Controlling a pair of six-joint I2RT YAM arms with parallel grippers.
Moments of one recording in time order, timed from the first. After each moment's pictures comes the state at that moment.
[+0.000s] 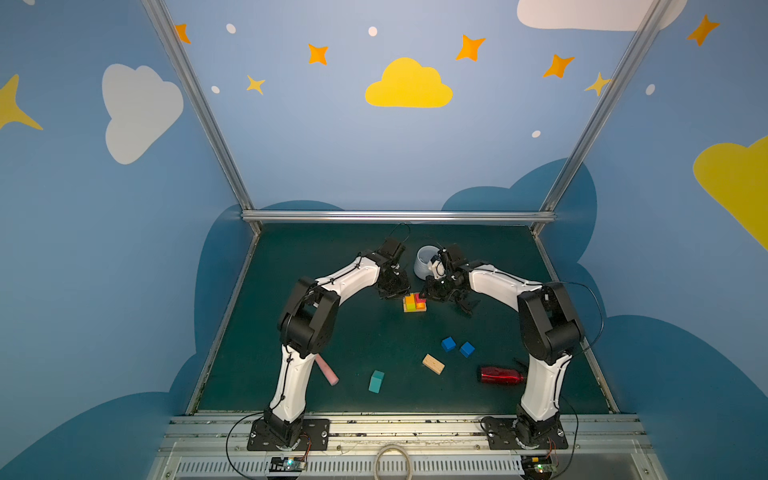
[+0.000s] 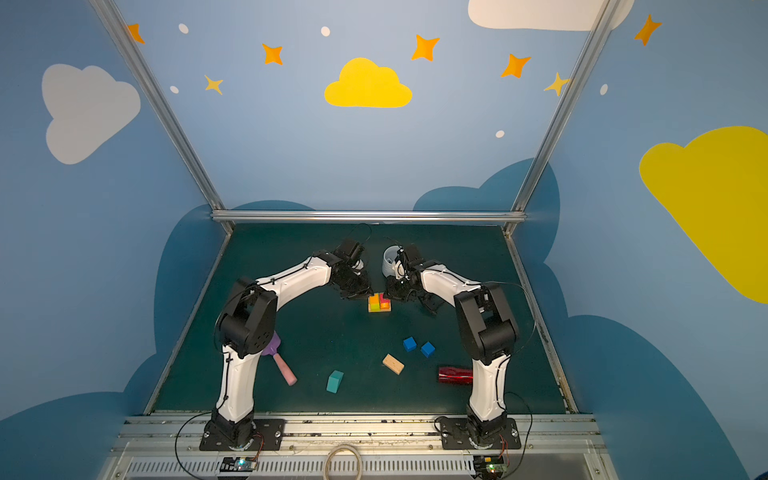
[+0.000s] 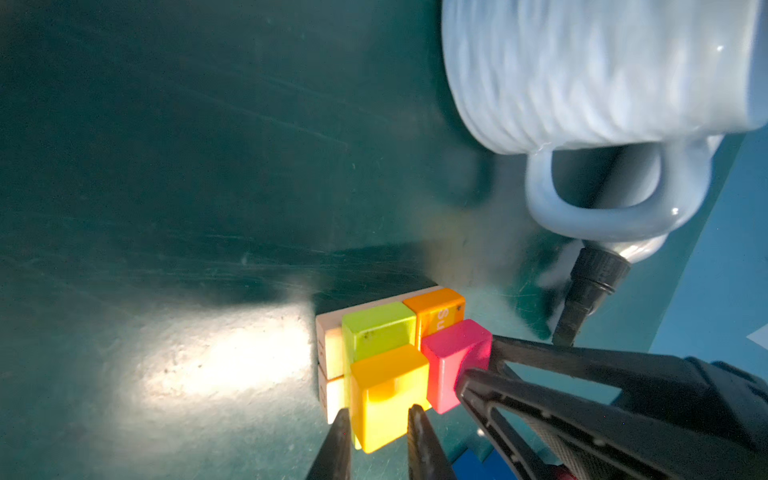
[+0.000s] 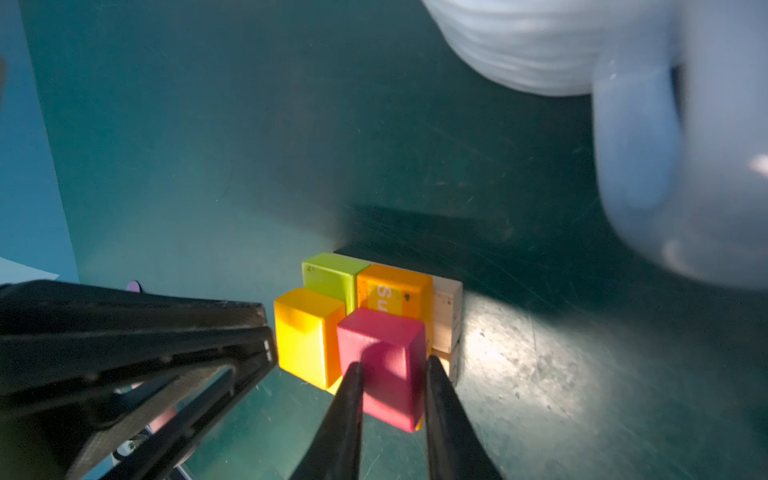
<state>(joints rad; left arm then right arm) -0.55 2.12 1.66 -0.69 0.33 -0.75 0.47 1.95 1.34 -0.51 -0.39 0.46</state>
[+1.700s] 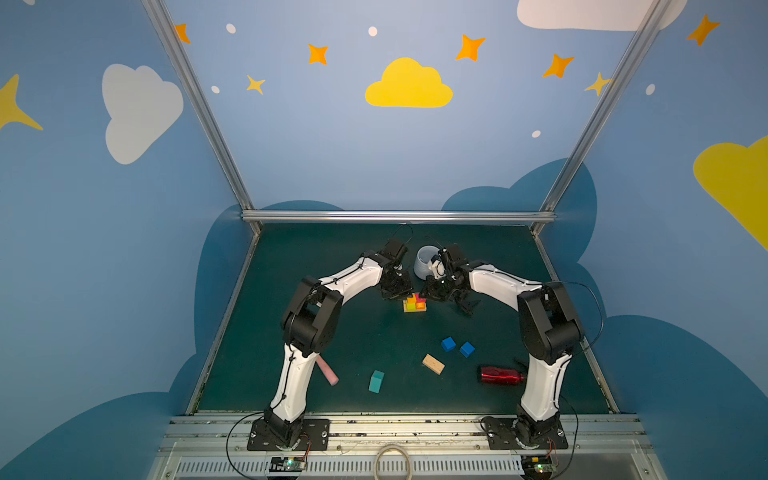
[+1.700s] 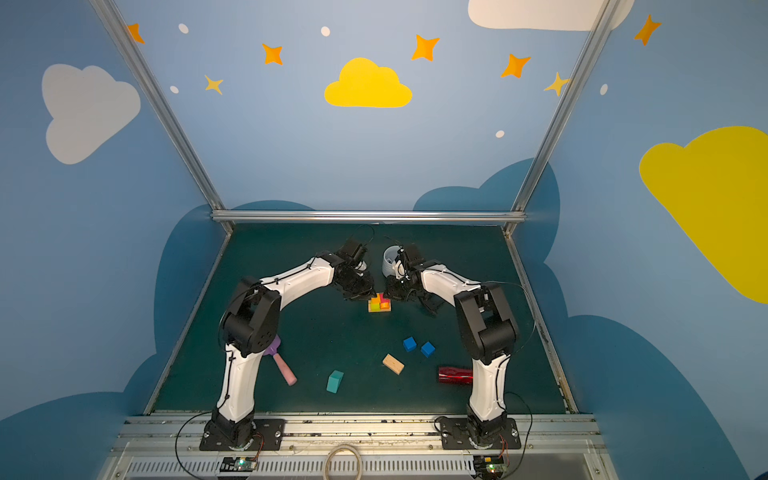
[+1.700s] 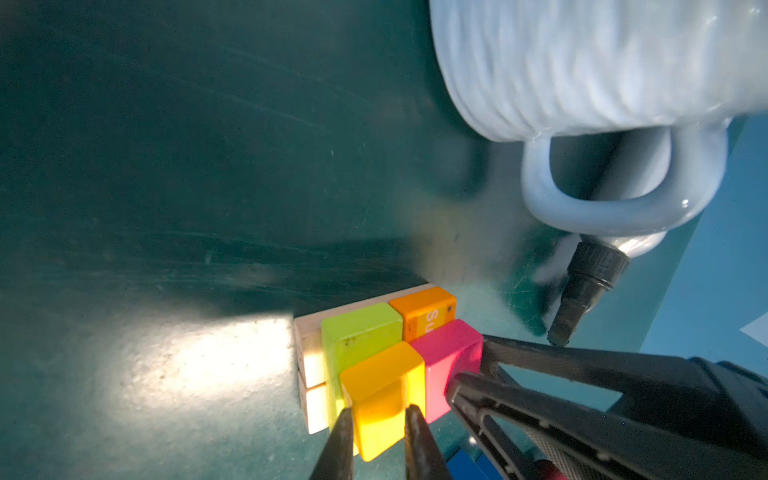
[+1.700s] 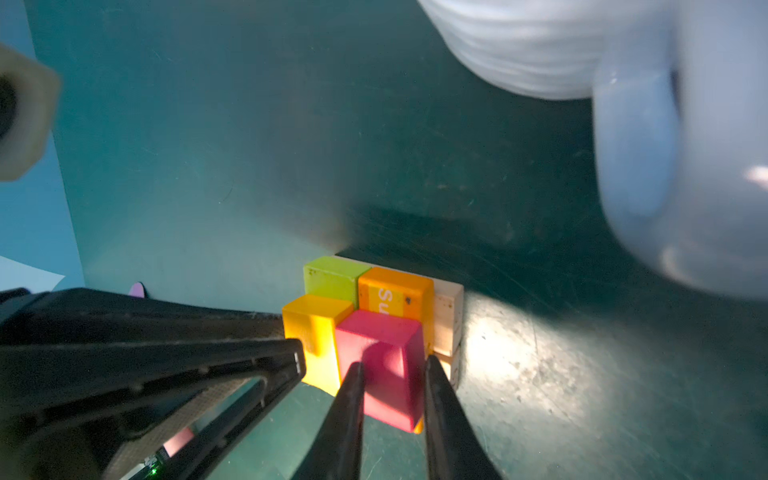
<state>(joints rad) -0.56 2.14 1.67 -0.69 0.35 -0.76 0.47 1.95 1.34 -0.51 -0.40 0.47</state>
